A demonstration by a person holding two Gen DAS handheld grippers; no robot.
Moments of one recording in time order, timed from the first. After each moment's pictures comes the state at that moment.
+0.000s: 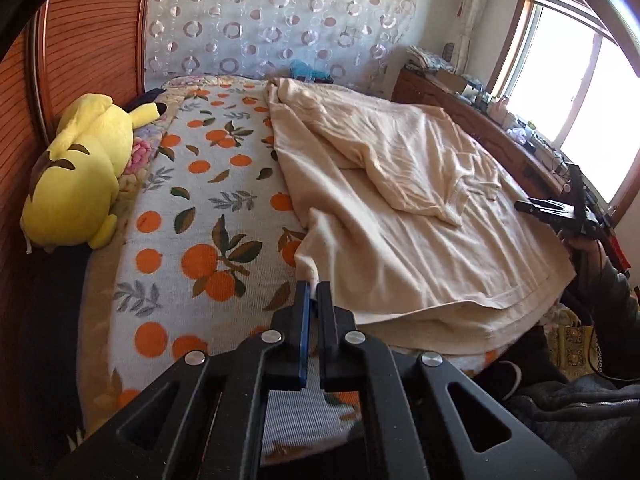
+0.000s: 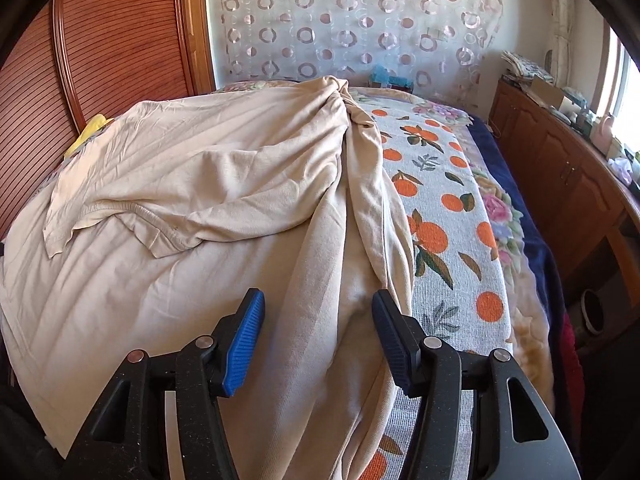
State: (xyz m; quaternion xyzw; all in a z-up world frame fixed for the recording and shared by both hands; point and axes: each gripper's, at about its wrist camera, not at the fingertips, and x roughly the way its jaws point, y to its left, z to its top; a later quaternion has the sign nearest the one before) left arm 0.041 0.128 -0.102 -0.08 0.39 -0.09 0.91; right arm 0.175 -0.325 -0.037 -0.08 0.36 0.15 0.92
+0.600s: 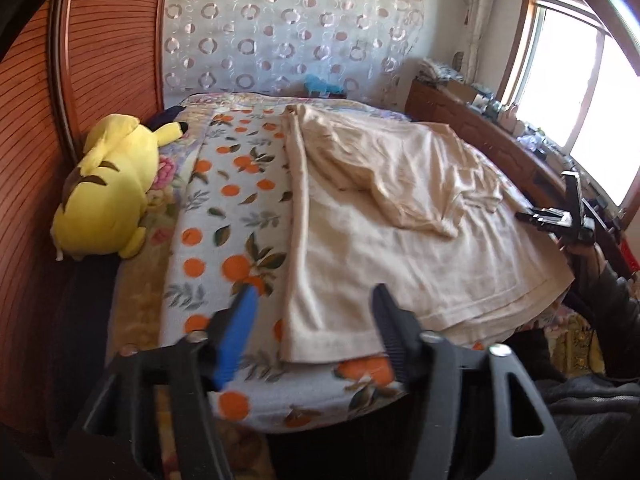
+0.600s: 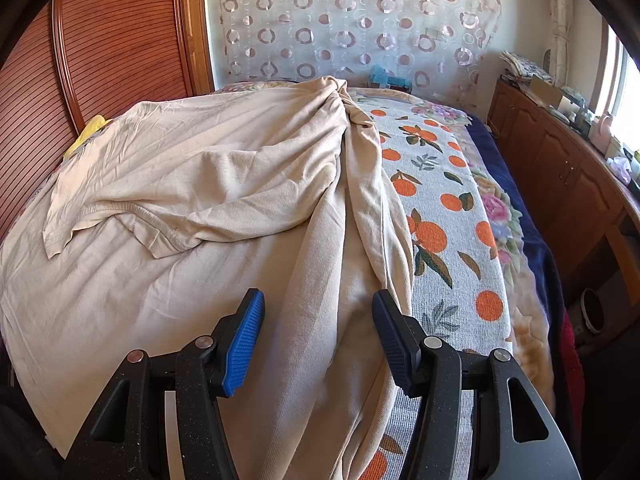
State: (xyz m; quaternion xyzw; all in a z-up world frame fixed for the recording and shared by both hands) left arm 0.024 0.134 -0.076 -0.07 0.38 -0.06 0.92; right arm 0.176 -0.327 -0.037 -0.08 0.36 0.15 0.92
